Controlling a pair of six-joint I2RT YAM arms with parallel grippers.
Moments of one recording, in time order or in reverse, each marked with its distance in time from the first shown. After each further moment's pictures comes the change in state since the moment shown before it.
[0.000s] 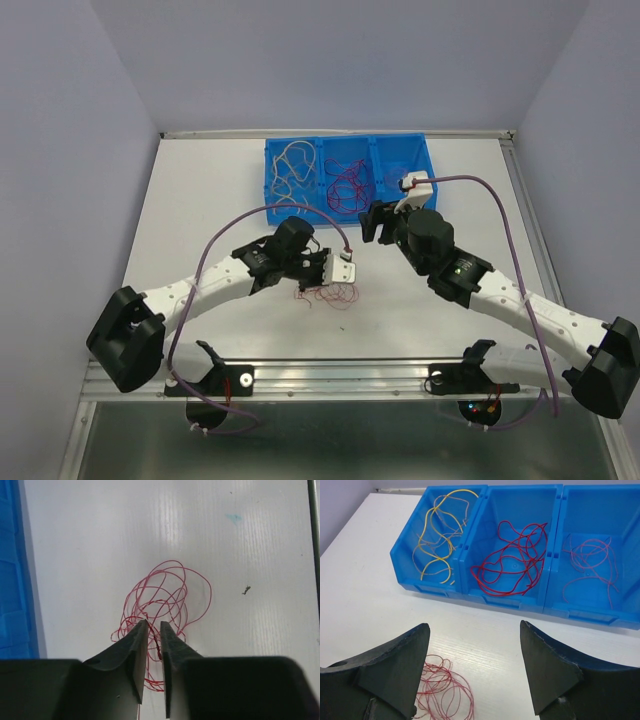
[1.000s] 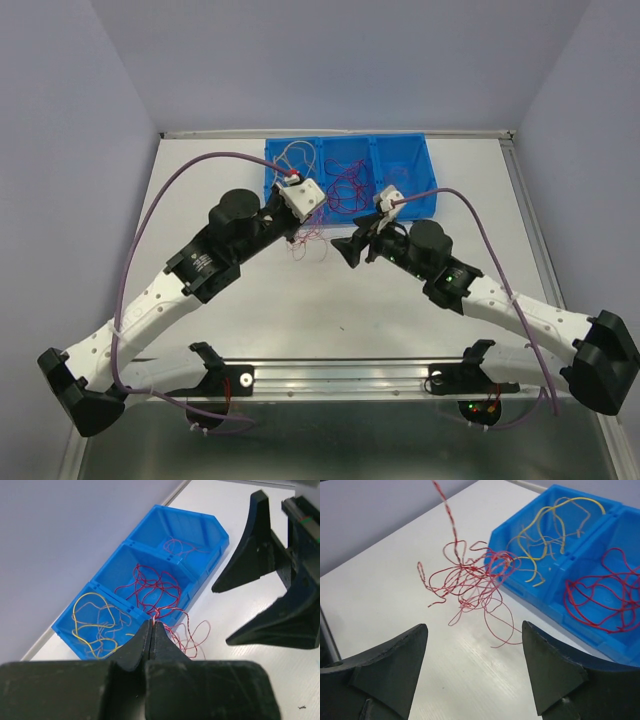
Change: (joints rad) left arm -0.010 -0.312 0.256 0.080 -0.500 -0.429; right arm 0.000 0.005 -0.134 0.275 -0.468 -0.146
